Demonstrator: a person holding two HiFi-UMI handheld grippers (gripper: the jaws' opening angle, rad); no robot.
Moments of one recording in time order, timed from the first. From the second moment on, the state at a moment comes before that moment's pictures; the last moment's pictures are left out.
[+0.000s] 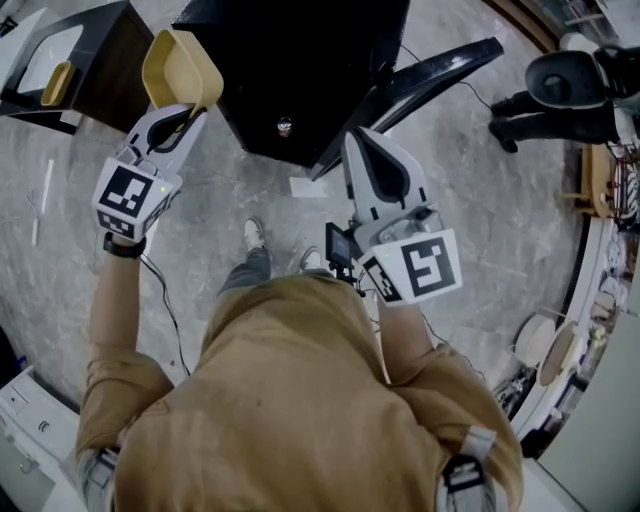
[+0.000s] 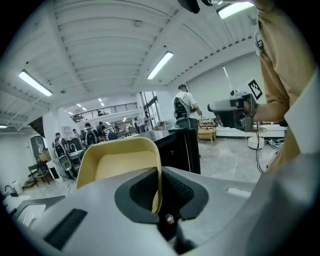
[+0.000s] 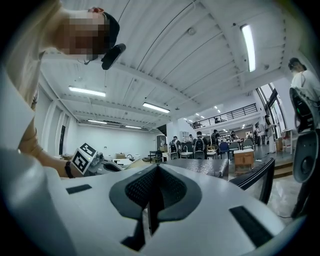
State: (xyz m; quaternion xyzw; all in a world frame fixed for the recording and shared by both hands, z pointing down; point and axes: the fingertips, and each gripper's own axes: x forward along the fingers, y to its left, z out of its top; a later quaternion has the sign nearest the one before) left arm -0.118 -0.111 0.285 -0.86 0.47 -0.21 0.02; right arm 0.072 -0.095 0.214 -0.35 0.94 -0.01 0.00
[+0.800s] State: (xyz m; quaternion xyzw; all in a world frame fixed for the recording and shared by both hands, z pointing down) left arm -0.178 -0.056 0.192 -0.82 0.57 -0.08 0.04; right arm 0.096 -0.105 0.192 -0.37 0.93 0.01 0.02
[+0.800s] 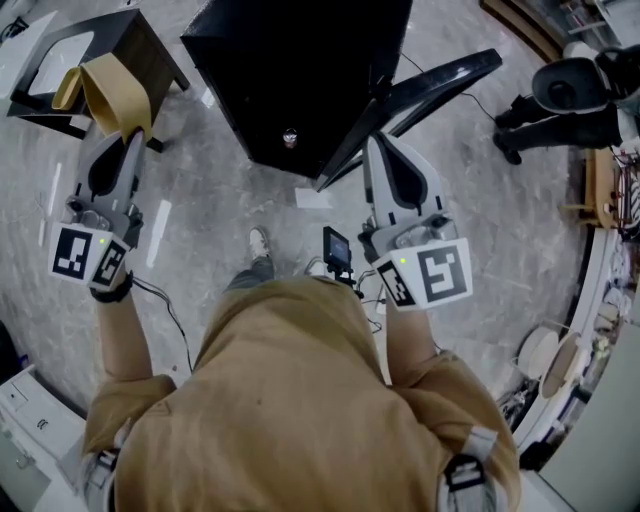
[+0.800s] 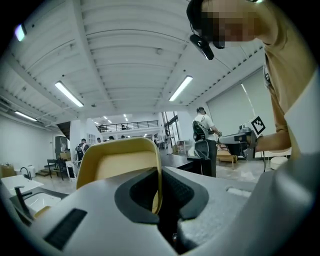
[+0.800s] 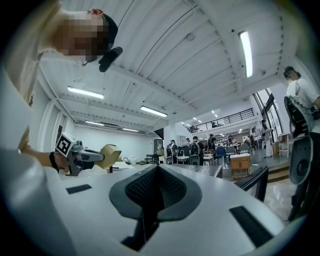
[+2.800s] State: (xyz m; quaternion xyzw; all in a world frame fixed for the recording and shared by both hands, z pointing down) left arm -0.237 0.062 0.130 -0.70 0.71 0.08 0.06; right arm 0.172 -0.111 0.141 -0.43 0.90 0.05 0.03
